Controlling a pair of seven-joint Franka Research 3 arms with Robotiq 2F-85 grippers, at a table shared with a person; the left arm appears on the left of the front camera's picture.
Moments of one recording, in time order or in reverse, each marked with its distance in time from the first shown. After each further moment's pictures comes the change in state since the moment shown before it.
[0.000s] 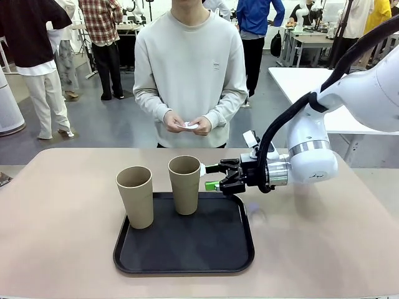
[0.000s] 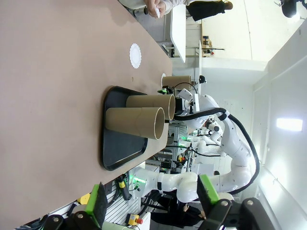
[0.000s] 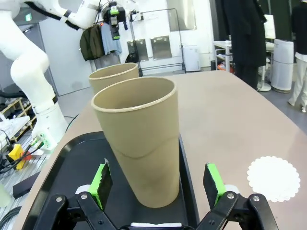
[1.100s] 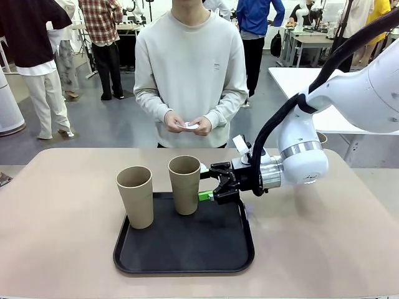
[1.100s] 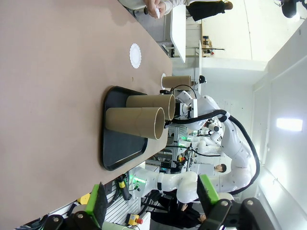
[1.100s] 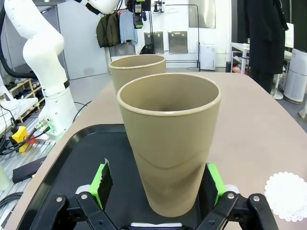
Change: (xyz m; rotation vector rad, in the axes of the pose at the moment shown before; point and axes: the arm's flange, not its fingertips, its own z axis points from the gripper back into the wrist) left arm 0.000 0.000 0.000 0.000 0.000 0.000; right arm 0.000 0.011 -0.022 0.074 0.034 0.093
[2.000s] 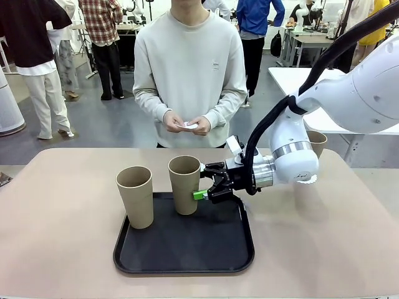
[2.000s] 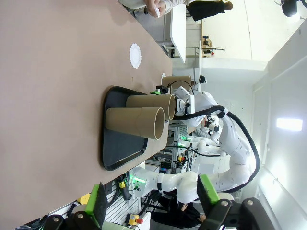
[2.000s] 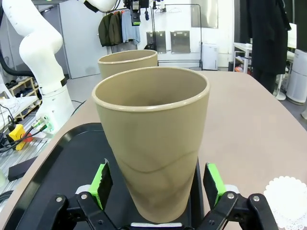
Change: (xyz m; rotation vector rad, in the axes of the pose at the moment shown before) left arm 0.000 0.000 0.000 0.000 0.000 0.000; right arm -0.008 -0.018 -0.016 0.020 0.003 0.004
